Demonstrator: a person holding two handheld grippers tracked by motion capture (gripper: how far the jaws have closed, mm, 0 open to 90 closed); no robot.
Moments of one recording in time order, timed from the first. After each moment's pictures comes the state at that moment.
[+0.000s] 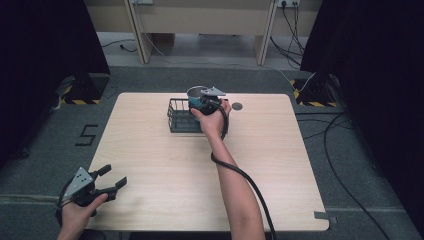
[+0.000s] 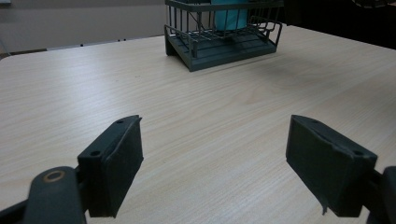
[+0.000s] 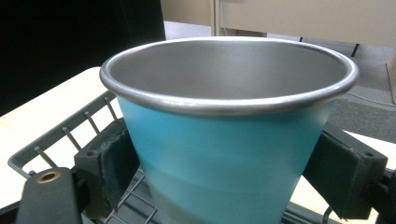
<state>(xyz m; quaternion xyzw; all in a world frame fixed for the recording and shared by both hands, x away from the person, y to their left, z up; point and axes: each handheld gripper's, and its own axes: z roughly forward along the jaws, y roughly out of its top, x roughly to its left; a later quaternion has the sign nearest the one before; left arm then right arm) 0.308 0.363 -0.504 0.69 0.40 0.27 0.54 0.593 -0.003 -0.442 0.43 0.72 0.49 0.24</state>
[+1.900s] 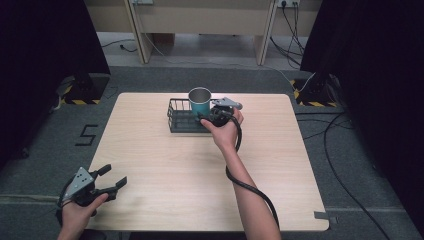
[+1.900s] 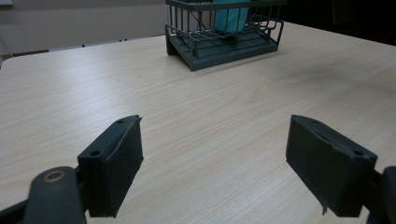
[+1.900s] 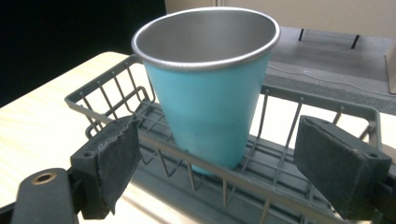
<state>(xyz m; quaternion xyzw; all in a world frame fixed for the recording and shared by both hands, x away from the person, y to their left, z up) 0.308 0.362 -0.504 0.69 0.40 0.27 0.54 0.539 -0.042 -0.433 0.43 0.73 0.48 0.23</state>
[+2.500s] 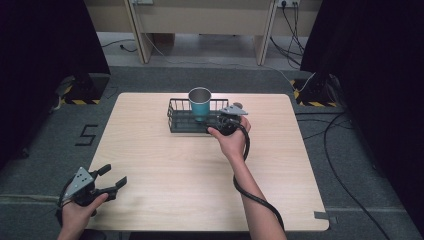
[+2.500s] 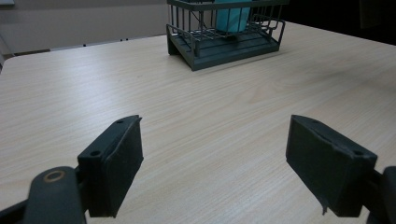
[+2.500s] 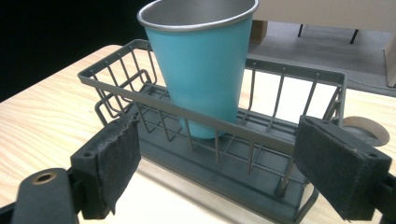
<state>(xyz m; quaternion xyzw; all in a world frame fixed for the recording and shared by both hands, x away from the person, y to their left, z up) 0.309 0.363 -0.504 0.69 0.40 0.27 0.53 0.510 -0.065 -0.437 0.44 0.72 0.48 0.23</state>
